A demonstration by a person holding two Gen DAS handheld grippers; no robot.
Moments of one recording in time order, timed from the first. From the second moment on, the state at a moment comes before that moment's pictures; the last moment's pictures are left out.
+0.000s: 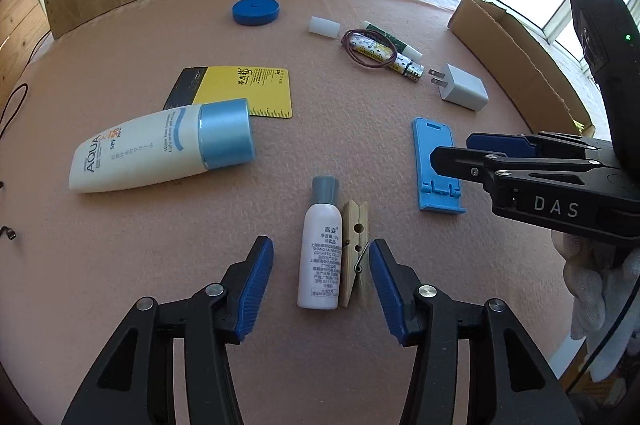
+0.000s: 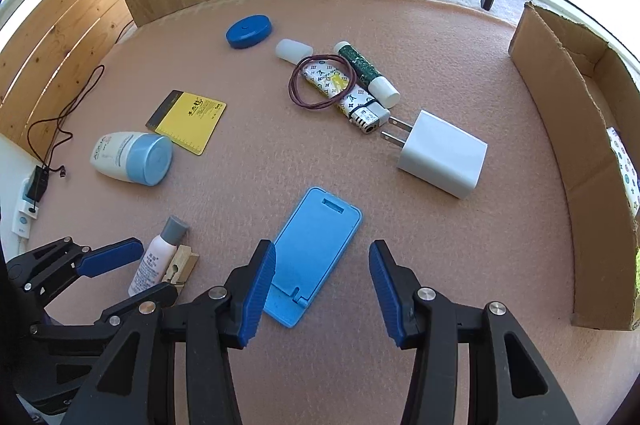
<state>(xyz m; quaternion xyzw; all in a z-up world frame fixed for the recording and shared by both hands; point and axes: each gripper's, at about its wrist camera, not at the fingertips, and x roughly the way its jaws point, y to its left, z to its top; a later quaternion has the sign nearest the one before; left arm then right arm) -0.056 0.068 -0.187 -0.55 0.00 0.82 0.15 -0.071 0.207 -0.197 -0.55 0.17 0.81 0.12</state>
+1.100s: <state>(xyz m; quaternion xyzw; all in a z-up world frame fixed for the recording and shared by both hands) -0.067 0.082 -0.199 -0.55 0.00 0.81 0.18 -0.083 0.211 -0.204 -0.55 0.20 0.80 0.15</state>
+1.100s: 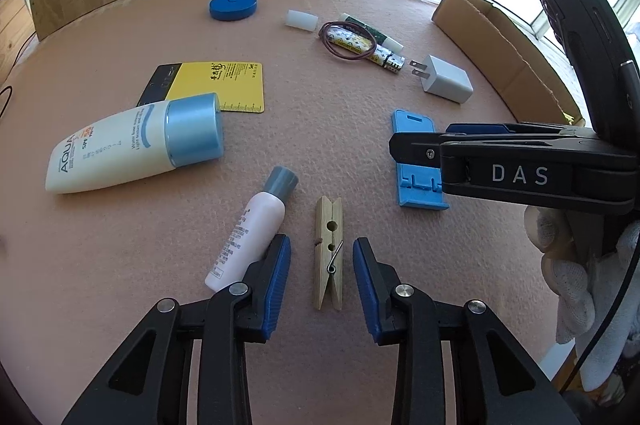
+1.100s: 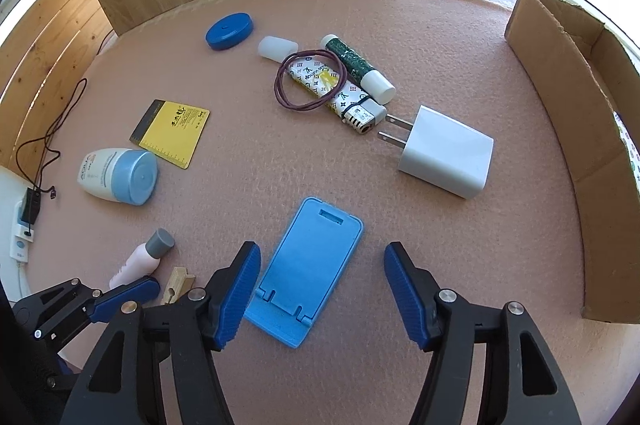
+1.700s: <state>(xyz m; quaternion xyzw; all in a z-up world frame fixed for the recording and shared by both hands) -0.065 0.083 -0.203 -0.55 0.00 0.82 0.17 -0.066 0.212 -0.203 -0.58 0.11 0.80 0.11</state>
